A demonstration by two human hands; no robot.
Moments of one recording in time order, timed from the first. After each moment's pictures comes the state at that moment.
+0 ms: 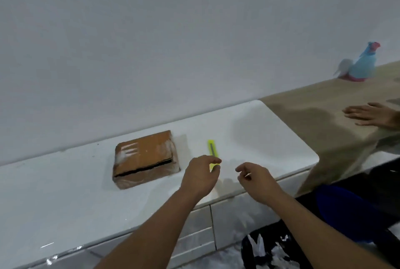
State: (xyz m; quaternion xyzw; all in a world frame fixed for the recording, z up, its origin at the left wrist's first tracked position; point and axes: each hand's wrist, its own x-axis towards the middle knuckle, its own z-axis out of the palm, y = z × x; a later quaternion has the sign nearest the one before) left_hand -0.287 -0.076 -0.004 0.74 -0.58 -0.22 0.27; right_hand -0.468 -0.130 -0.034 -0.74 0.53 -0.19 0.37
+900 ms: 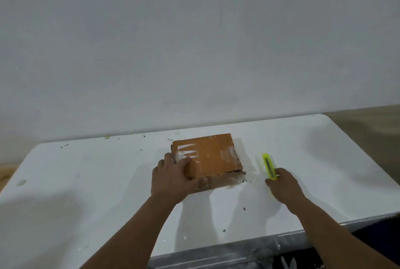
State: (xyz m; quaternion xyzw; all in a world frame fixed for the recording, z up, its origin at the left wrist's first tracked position) left_hand -0.028 -0.026 -0.032 0.86 -0.50 -0.08 0.07; right_hand -0.304 -0.172 -0.068 -0.64 0.66 -0.14 0.37
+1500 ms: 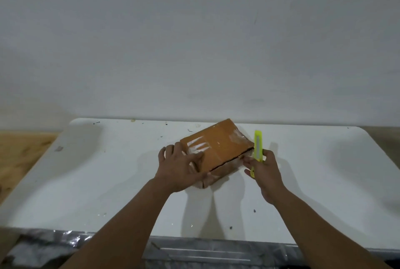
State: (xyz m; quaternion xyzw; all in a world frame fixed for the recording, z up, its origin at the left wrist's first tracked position) left_hand -0.010 -0.006 -0.027 0.85 -0.52 -0.08 0.08; right_hand -0.213 -0.155 -0.039 -0.51 0.49 -0.29 0.65
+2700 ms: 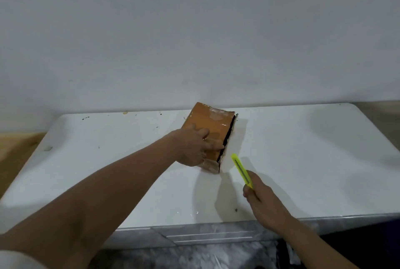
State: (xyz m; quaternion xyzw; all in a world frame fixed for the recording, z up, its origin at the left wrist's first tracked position) left_hand 0.013 -0.061 0.006 0.59 -0.78 -0.03 -0.23; right_hand -0.268 -0.069 -0.065 -0.81 0.39 -0.09 0.43
